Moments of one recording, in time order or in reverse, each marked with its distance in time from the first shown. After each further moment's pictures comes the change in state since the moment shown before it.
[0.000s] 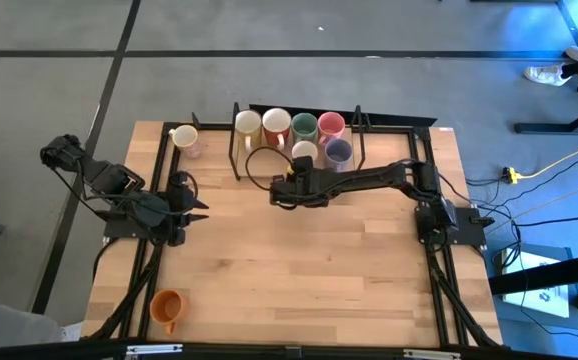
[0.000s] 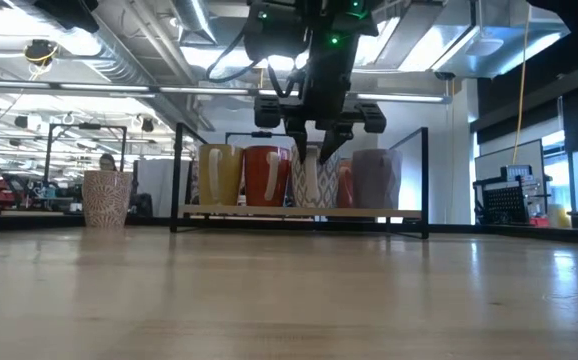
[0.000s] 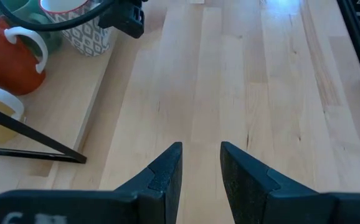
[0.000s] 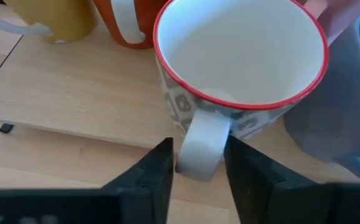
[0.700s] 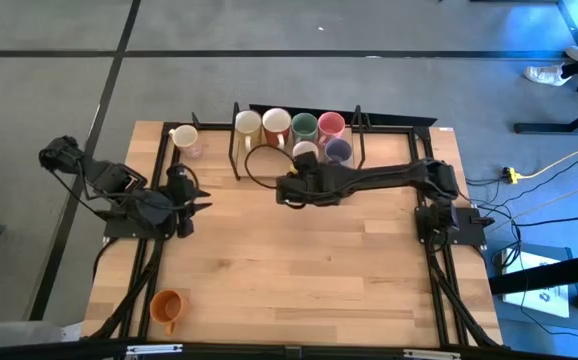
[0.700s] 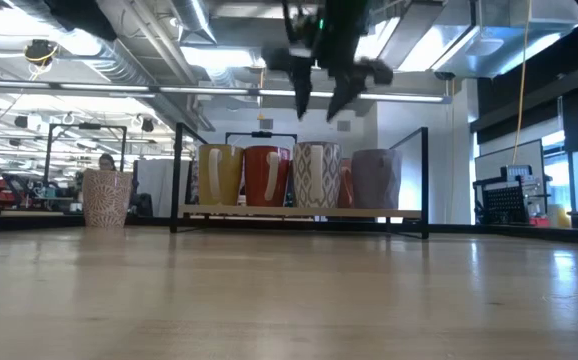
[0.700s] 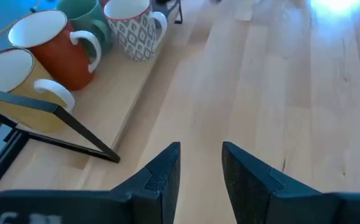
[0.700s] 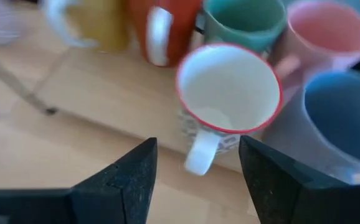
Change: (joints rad) left arm 0.045 0.008 0.000 -0.004 -0.138 -0.063; right arm 0.057 -0.129 0.045 -0.079 -0.010 -0.183
